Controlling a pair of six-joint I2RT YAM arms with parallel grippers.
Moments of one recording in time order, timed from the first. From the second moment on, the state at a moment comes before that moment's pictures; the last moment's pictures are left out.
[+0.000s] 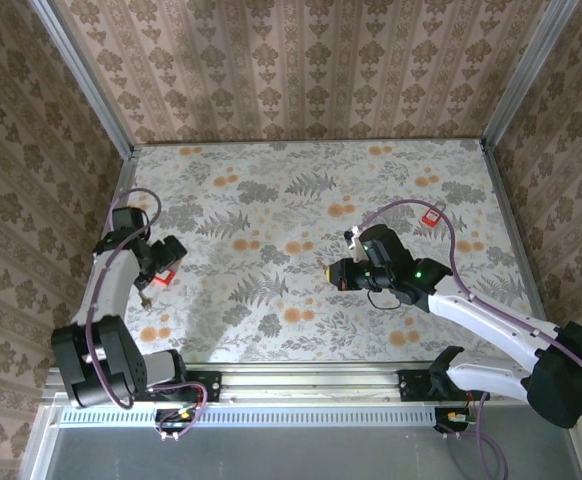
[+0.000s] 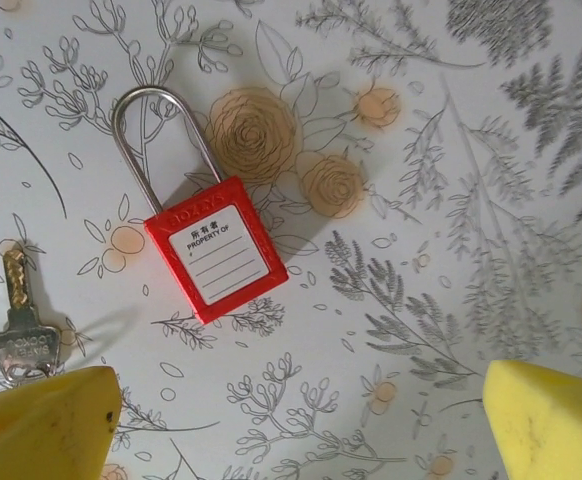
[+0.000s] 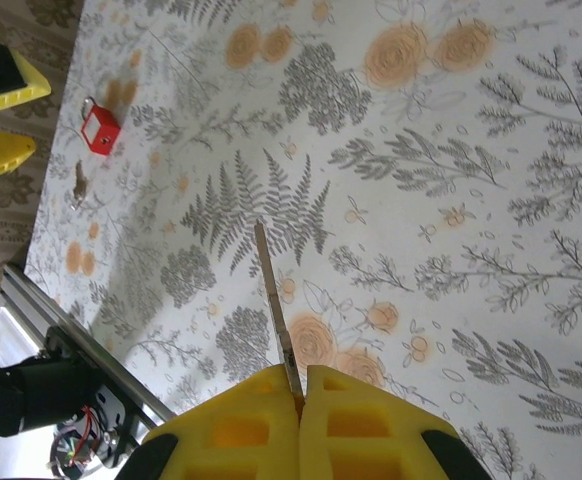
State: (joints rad) left arm 0.16 1.29 0.86 -0.76 0.08 -0.46; right arm 0.67 1.12 0.75 -0.37 -0.24 0.67
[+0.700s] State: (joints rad) left arm 0.21 1.59 0.89 -0.64 0.04 -0.58; right arm 0.67 1.10 0.68 -0.30 -0.29 0.66
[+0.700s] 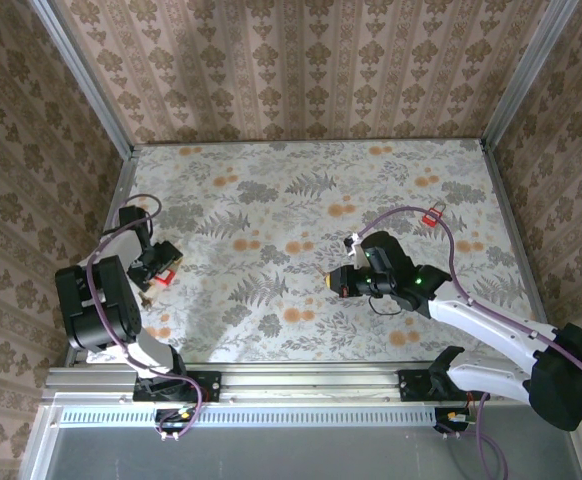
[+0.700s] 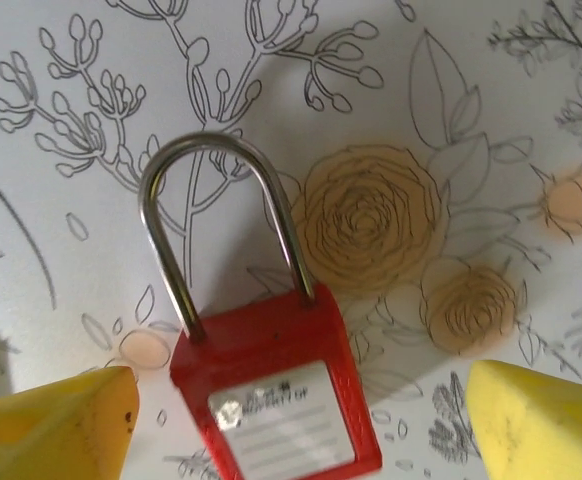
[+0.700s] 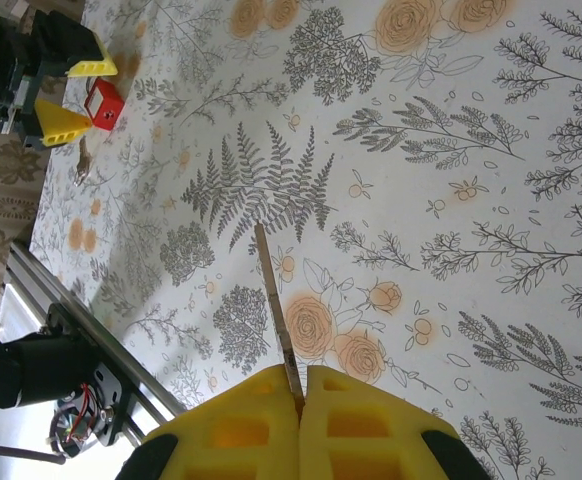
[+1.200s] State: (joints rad) left arm 0.23 1.65 0.92 -0.66 0.02 -0.63; right arm 0.67 1.10 0.65 -0.28 -0.29 0.68
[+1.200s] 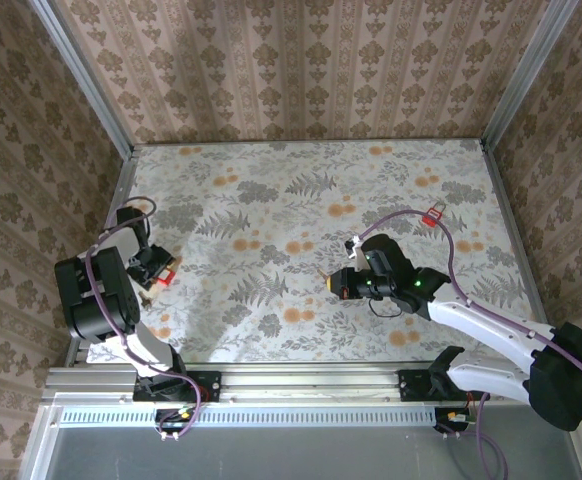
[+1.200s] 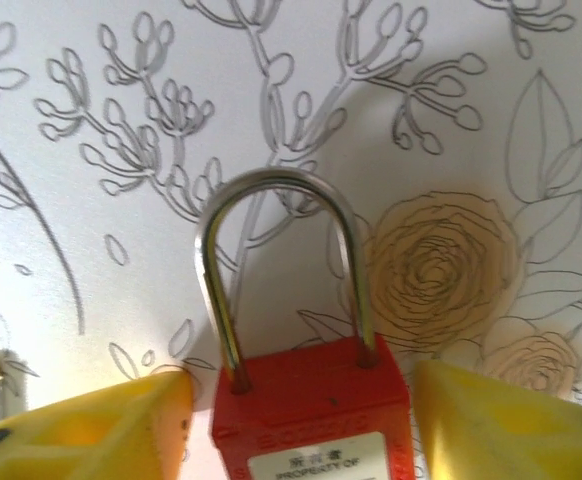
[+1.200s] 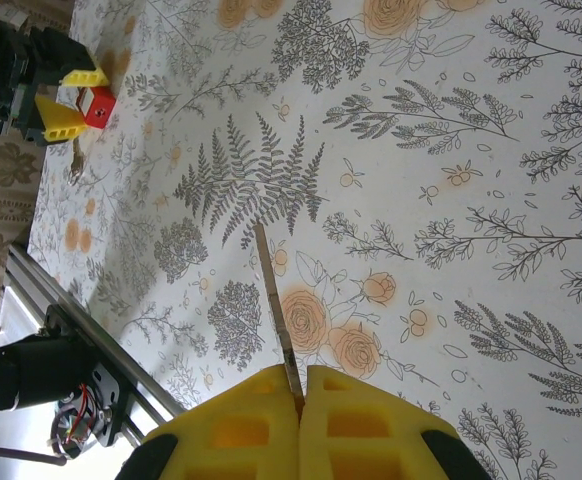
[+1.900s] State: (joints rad) left arm 0.10 1.53 0.80 -0.40 0.32 -0.75; right arm 0.74 1.19 0.76 -0.30 -0.26 0.66
